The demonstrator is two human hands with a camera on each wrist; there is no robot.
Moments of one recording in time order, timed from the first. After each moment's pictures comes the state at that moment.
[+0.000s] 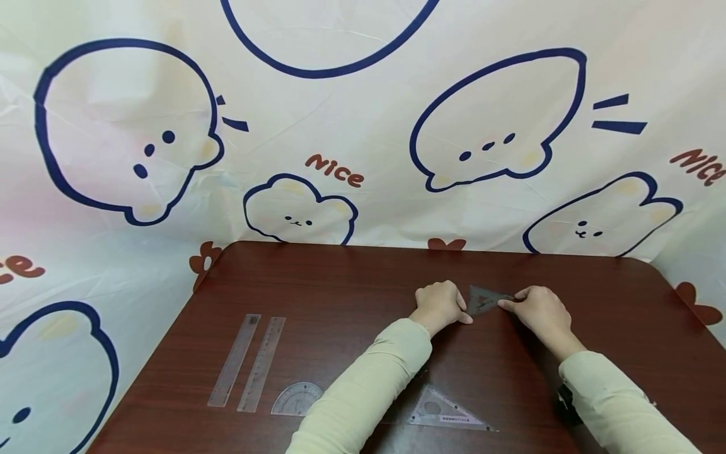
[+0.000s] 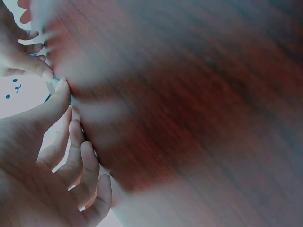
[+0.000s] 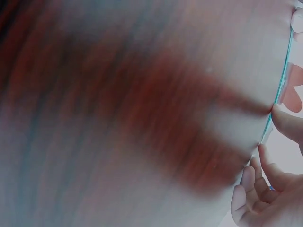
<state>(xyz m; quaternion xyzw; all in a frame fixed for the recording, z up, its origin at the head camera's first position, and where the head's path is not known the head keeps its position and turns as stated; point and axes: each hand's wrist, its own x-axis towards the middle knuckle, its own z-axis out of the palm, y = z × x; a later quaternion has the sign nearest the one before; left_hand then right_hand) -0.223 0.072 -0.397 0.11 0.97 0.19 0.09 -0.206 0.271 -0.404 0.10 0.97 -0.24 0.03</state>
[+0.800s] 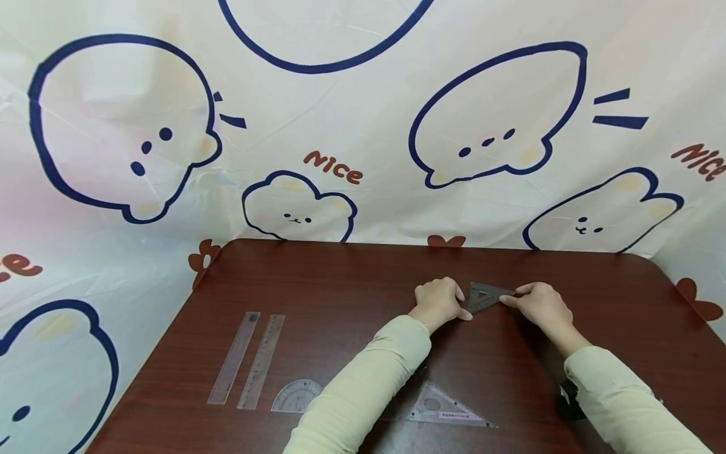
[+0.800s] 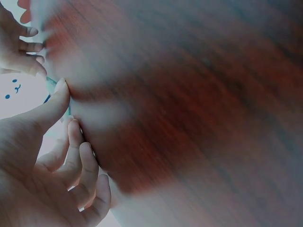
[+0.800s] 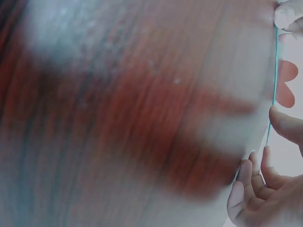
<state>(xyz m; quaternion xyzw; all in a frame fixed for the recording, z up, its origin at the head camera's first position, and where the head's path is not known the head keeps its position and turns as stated) -0.222 0.071 -0.397 0.11 0.97 0.19 0.08 -0.207 0.276 -0.397 0.11 0.95 -0.28 0.08</state>
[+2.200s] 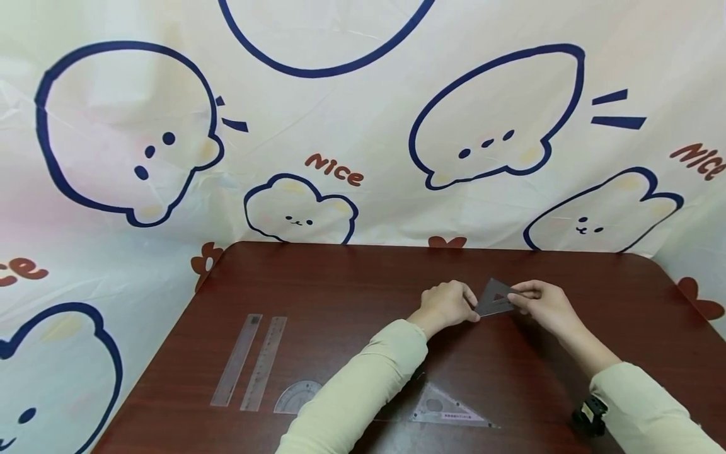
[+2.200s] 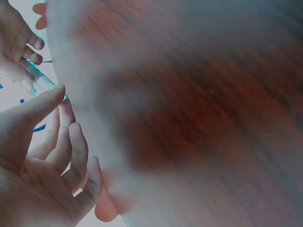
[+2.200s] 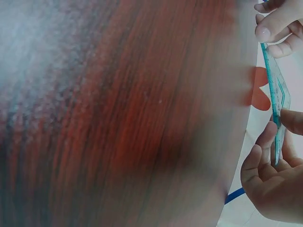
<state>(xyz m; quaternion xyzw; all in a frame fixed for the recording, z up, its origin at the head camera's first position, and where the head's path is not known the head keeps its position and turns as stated) -0.213 0.072 -0.390 0.14 0.95 0.26 0.12 -0.190 0.275 -0.391 0.03 0.90 -0.44 0.04</state>
